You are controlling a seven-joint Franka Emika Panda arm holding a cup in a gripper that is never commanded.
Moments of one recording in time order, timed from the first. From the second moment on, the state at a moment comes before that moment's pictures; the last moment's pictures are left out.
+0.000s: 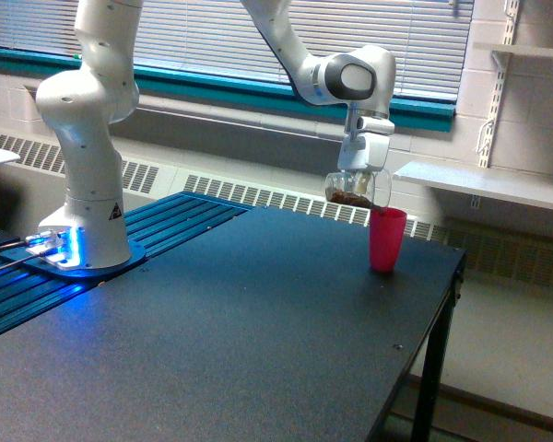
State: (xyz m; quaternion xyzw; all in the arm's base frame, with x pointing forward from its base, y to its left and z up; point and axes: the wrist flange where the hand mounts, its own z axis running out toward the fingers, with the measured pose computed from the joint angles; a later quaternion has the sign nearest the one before) arm 0.472 0.300 0.286 0.99 -0.08 0.04 0.13
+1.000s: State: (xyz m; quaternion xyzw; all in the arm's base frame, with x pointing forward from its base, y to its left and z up) arm 0.483 0.307 0.290 0.99 -0.06 0.02 0.15
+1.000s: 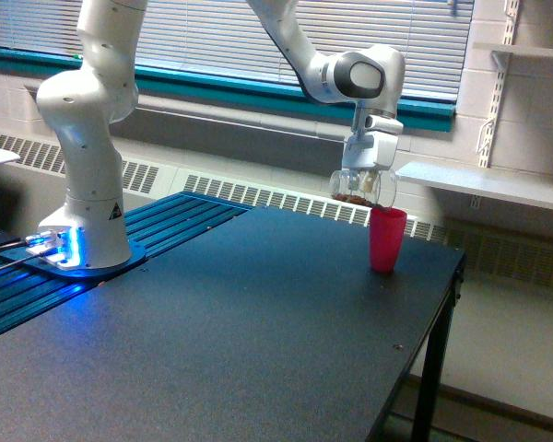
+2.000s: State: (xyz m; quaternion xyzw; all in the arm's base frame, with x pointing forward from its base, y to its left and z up) arm 0.481 0.314 0.289 0.99 -0.04 0.00 0.15
